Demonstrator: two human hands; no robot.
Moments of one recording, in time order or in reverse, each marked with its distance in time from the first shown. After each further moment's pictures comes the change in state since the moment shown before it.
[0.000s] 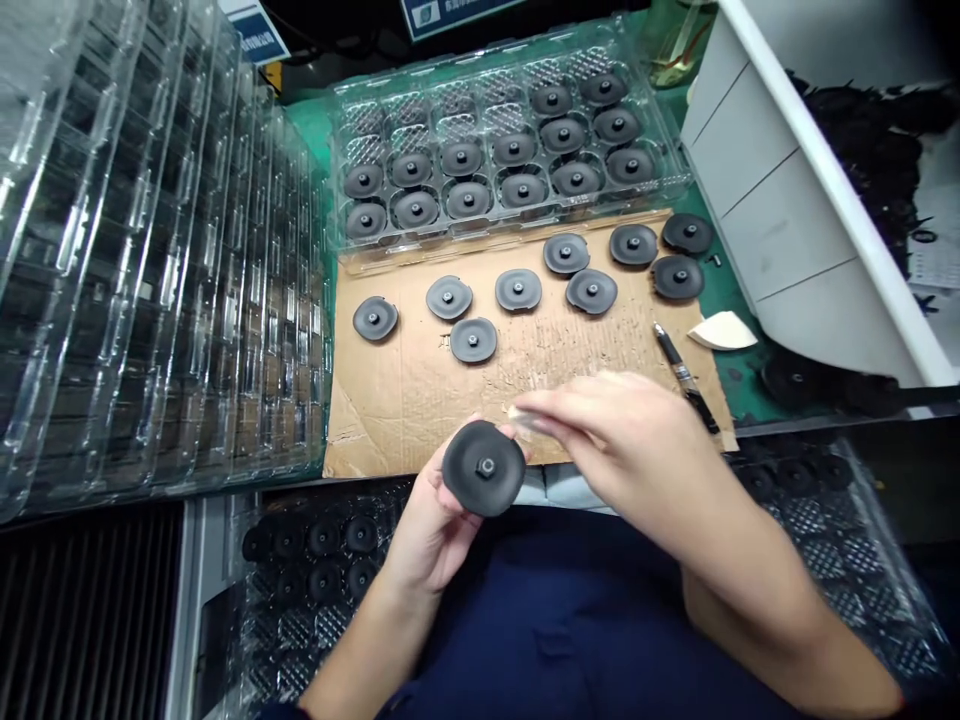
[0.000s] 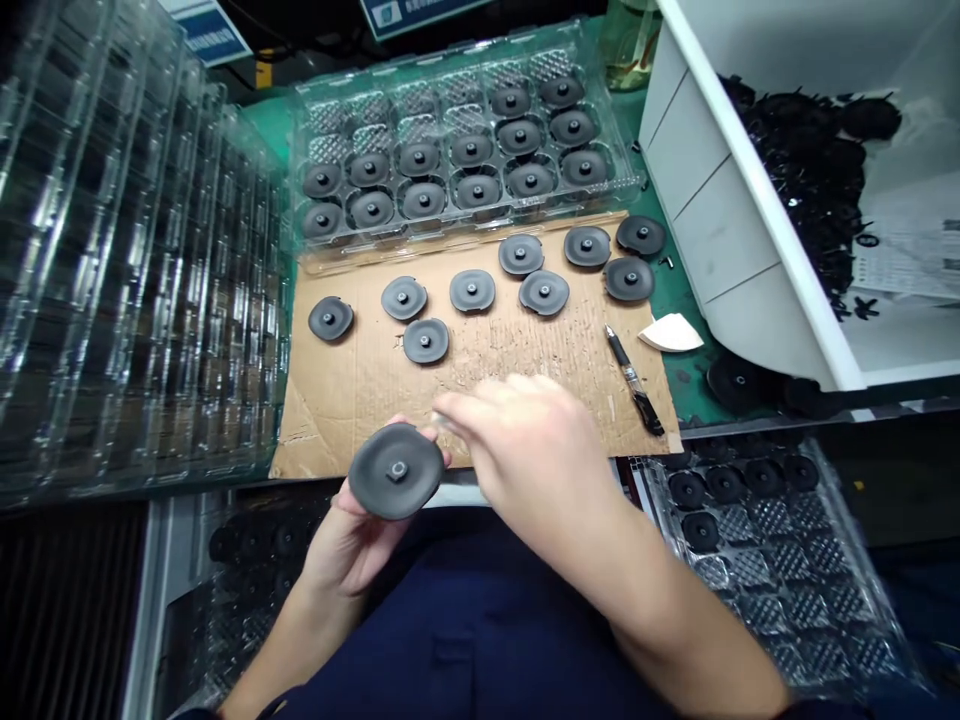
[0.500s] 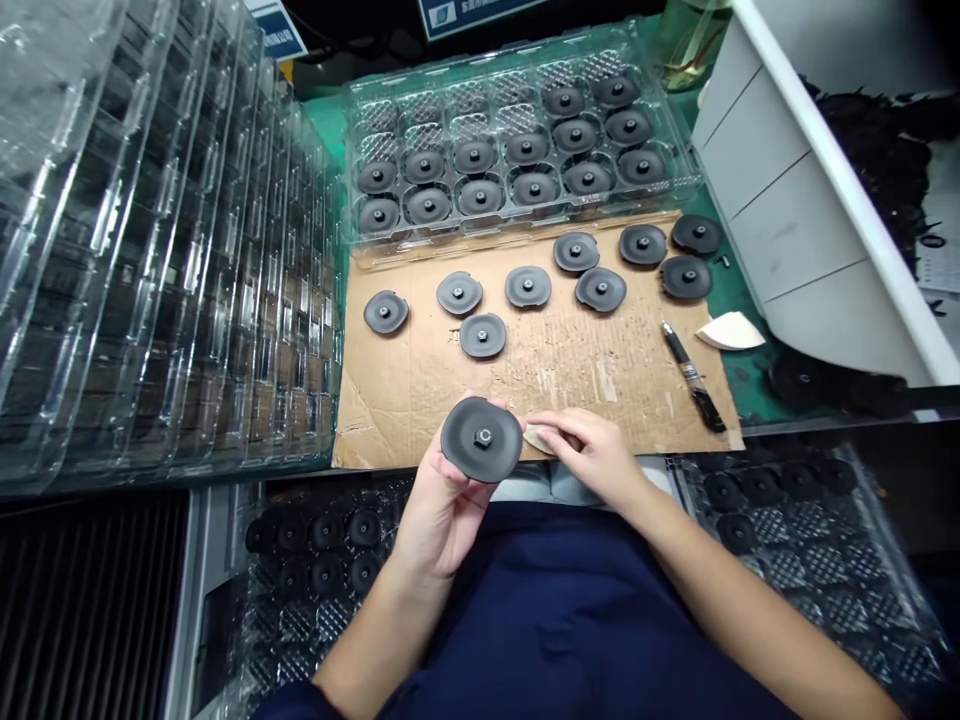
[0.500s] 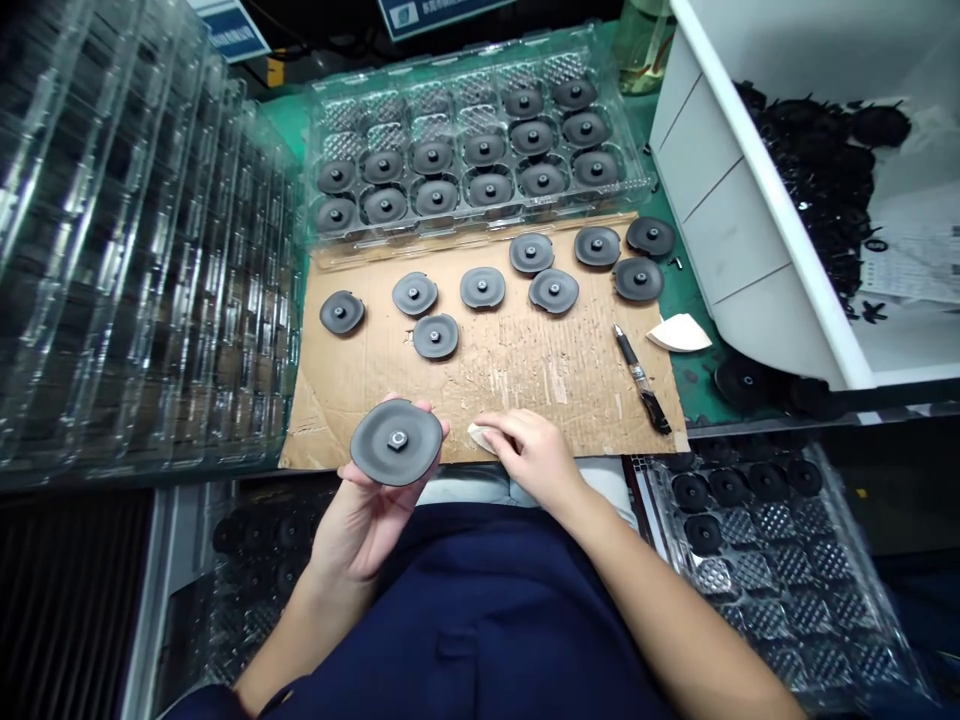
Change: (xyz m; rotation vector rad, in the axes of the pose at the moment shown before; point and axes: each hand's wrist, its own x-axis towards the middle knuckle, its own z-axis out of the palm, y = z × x) left_hand -0.002 0.006 0.000 -0.024 0.094 0.071; right_hand -0.040 0.067 0.064 0.353 -0.024 0.345
